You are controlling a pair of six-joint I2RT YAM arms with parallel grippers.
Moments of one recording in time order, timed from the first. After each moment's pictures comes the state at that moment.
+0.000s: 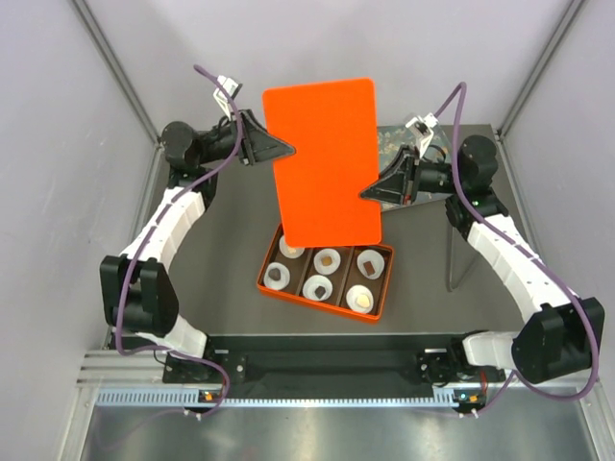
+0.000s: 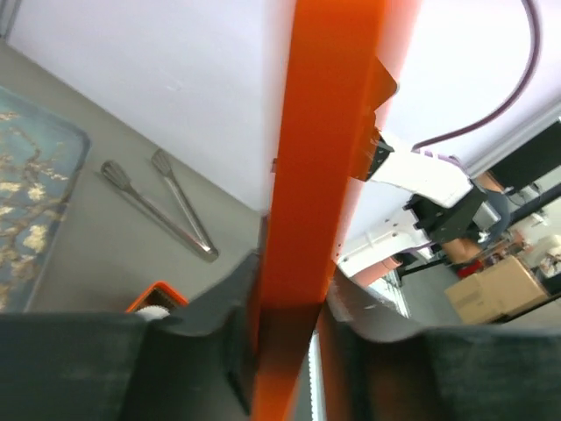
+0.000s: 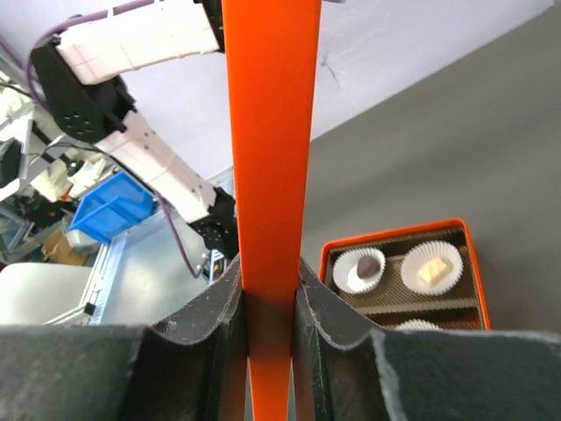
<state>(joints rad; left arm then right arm) -0.16 1.56 1.33 0.78 1.24 -1.21 0.26 1.27 1.09 0.31 -1.22 0.63</state>
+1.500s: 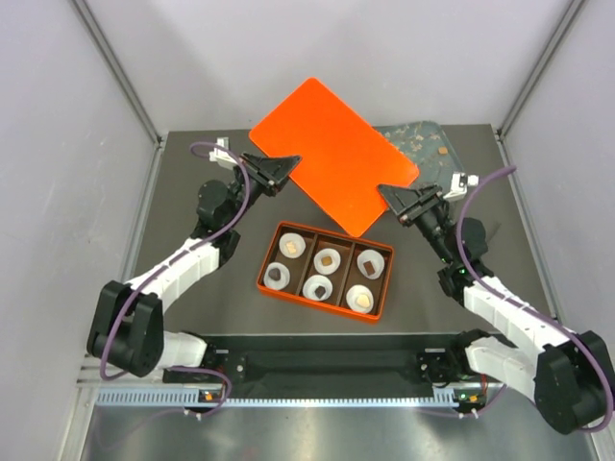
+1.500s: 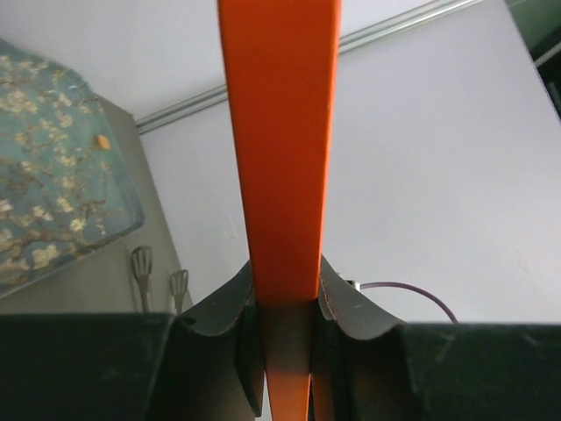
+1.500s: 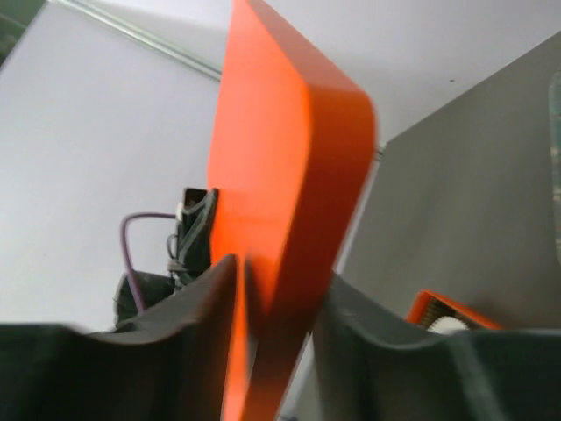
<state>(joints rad) -0.37 1.34 0.79 0.83 0.30 -1.36 0.39 1.00 0.49 0.77 -0.17 1.19</state>
